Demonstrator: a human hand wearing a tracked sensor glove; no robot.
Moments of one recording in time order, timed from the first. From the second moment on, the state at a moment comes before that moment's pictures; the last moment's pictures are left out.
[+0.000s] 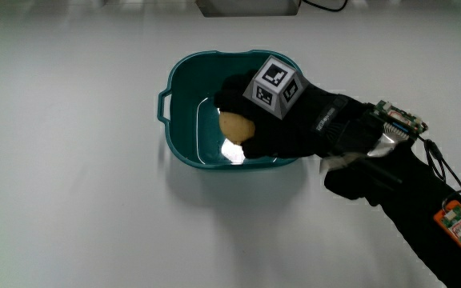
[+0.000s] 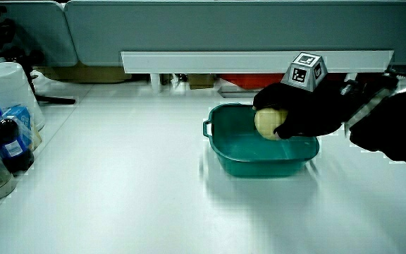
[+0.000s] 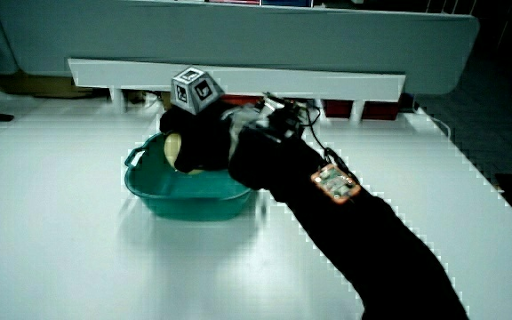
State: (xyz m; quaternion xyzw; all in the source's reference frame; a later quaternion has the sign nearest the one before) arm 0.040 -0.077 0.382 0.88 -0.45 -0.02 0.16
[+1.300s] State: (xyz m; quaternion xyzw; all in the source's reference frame) arm 0.033 -0.102 0.491 0.91 -0.35 -0.05 0.23
